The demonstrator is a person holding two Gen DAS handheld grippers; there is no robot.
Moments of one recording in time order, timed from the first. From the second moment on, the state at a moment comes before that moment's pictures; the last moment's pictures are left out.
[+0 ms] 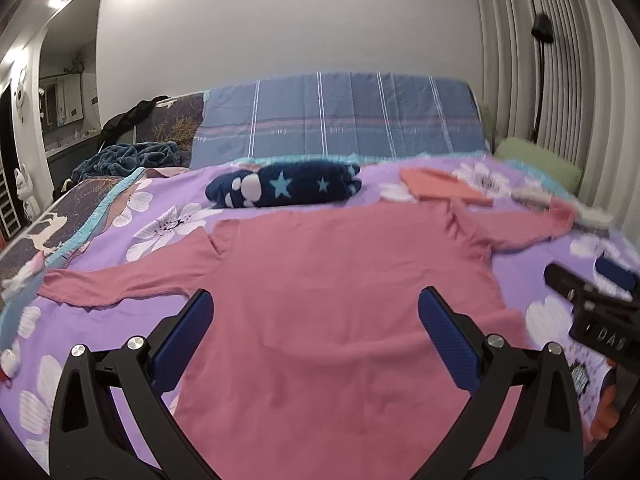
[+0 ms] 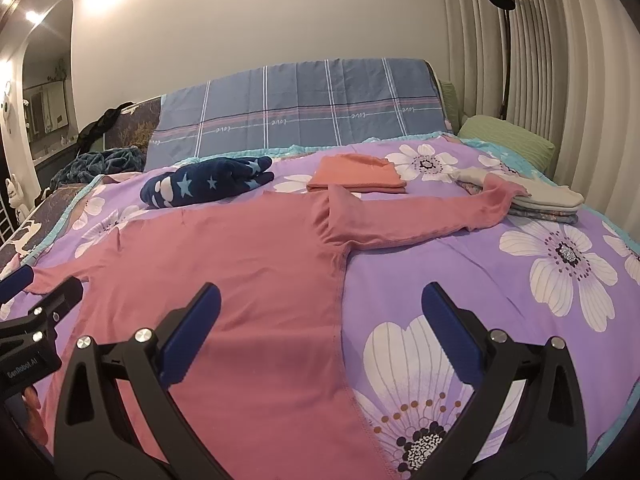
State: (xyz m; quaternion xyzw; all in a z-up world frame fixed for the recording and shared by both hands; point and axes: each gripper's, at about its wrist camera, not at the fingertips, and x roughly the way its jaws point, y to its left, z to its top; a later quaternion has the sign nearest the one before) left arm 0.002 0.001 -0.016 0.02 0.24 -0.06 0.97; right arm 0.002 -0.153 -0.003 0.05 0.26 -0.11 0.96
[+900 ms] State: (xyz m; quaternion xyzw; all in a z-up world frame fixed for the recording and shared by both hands) left arm 0.014 0.023 -0.036 0.02 0.29 -0.06 0.95; right arm 0.024 -0.137 -0.024 0.04 0.34 -0.11 0.93
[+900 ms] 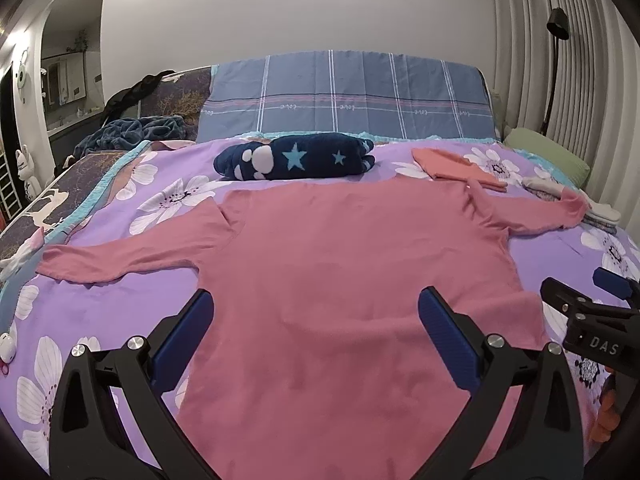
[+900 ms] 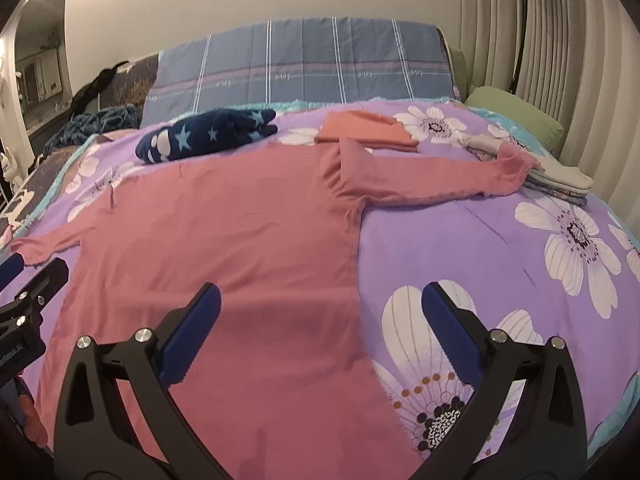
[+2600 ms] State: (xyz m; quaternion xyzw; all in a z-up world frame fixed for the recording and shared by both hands) left arm 0.038 0.066 -0.055 0.01 0.33 -0.04 0.94; right arm 0.048 -0.141 -0.038 0.05 0.35 -0.10 0.93
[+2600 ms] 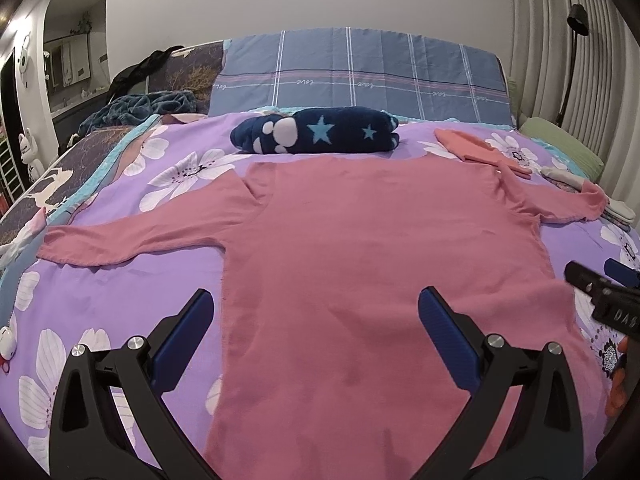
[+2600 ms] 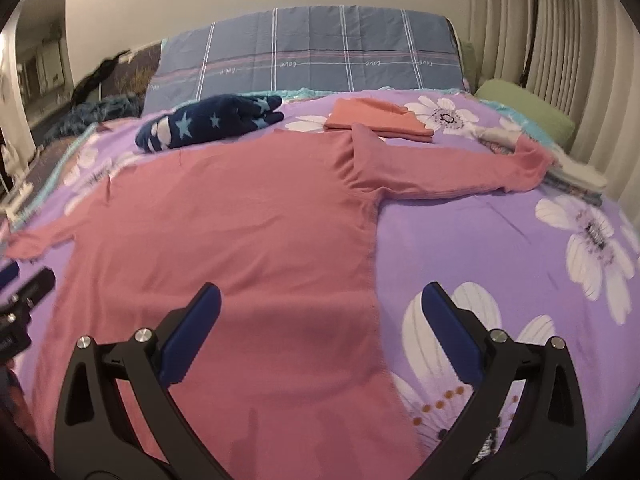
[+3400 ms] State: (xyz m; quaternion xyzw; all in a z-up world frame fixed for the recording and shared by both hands) left arm 0.130 0.450 -0.147 -0.42 0.33 0.16 0.83; right arm 0.090 -0.141 -0.047 0.05 0.39 -0.12 0.91
